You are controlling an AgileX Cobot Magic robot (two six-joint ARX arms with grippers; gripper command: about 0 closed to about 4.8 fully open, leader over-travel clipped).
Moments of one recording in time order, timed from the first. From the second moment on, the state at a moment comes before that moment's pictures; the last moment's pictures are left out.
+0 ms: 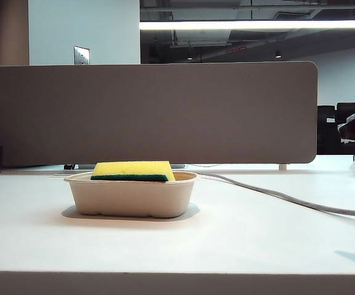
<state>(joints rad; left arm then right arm) -0.10 0.01 0.06 0.16 0.49 -0.42 0.66 0.17 0.00 -0.02 0.00 0.05</state>
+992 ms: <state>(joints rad) -0.42 1.44 0.78 -0.07 0.37 0.60 0.66 0.13 0.00 -0.02 0.00 0.05</state>
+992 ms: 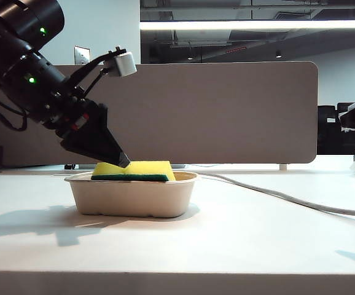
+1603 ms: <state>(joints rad) -0.42 1.50 0.78 0.00 0.35 0.51 0.66 0.13 0.00 -0.02 0.00 0.05</state>
